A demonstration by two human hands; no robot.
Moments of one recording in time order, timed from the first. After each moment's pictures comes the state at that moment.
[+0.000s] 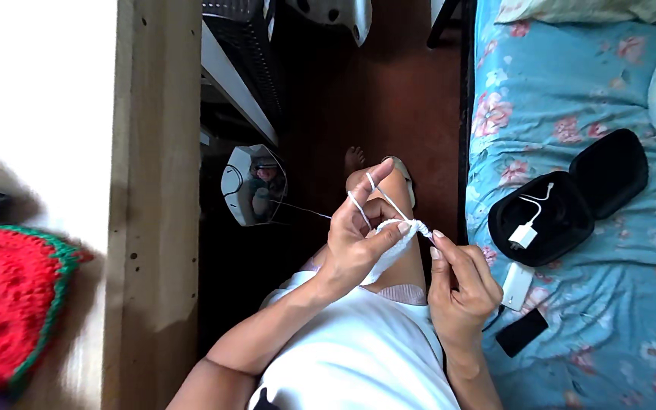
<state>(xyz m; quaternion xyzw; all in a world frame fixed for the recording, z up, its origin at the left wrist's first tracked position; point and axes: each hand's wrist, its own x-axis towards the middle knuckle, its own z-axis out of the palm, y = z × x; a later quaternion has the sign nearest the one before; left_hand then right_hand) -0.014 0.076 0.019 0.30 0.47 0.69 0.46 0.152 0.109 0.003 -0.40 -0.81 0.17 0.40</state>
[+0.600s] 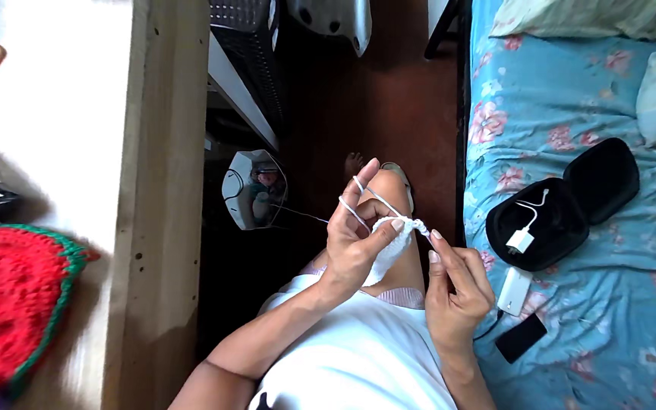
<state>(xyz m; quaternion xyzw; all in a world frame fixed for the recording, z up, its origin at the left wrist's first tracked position) -0.008 0.074 0.018 0.25 0.46 0.73 0.44 0.147 0.101 0.003 -0.42 -0.78 0.21 0.43</state>
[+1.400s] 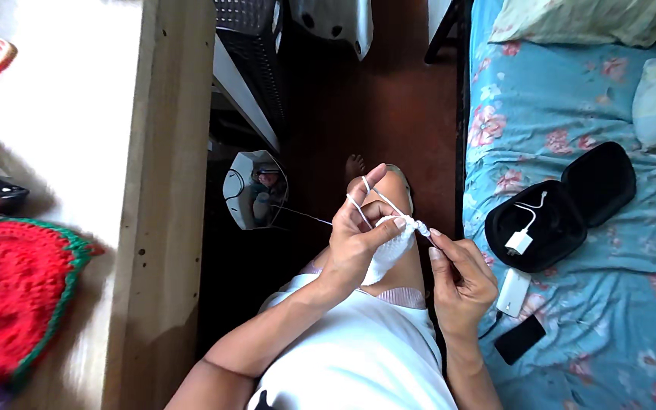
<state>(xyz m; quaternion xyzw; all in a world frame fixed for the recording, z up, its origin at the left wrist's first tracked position) -0.011 0.072 0.023 0.19 0.46 0.70 0.51 0.152 0.114 -0.002 -0.36 -0.75 0.32 0.46</state>
